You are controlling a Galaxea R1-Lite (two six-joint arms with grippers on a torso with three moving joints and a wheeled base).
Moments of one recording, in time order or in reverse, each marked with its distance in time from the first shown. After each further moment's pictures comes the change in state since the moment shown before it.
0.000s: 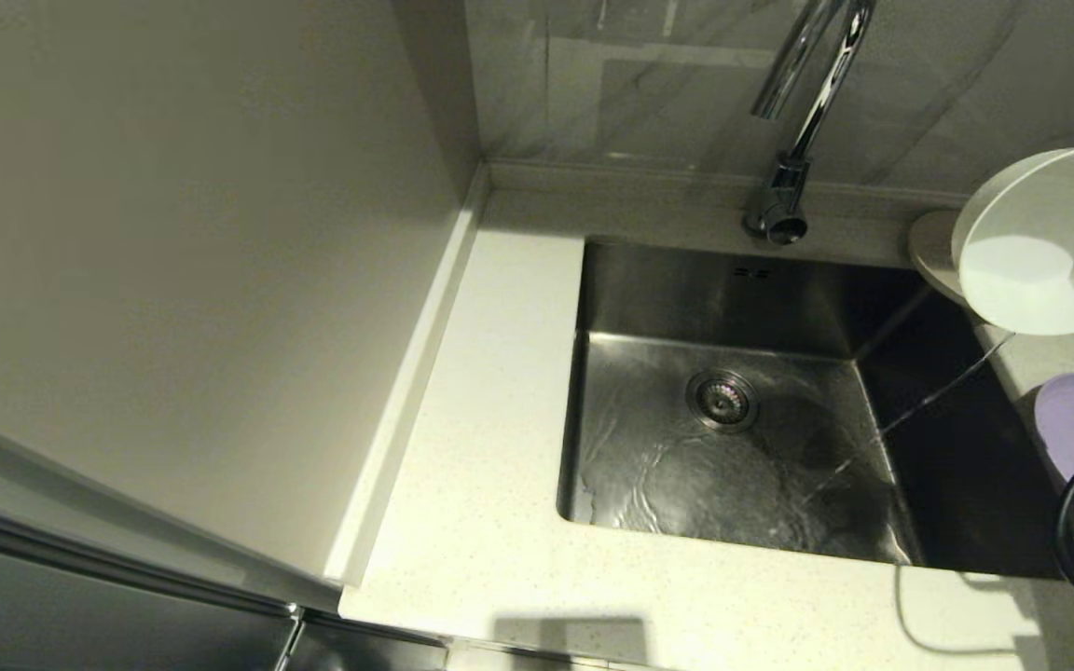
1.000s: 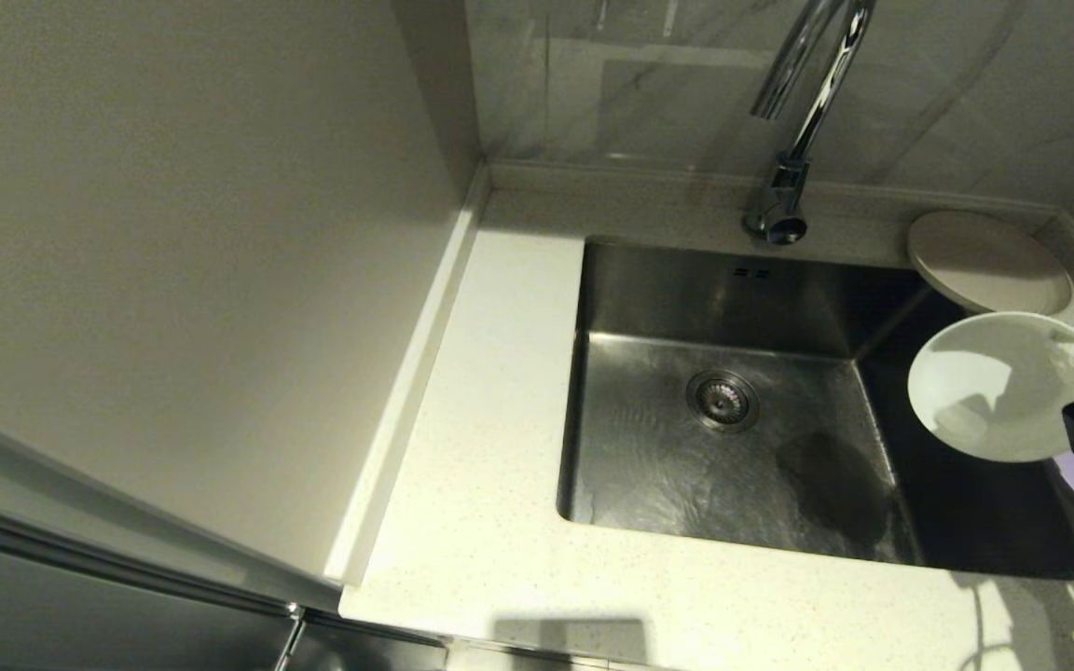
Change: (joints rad) left arm 0.000 0.000 0.000 0.000 0.000 0.000; right arm 0.024 -0.097 -0.111 0.755 -0.208 -0.575
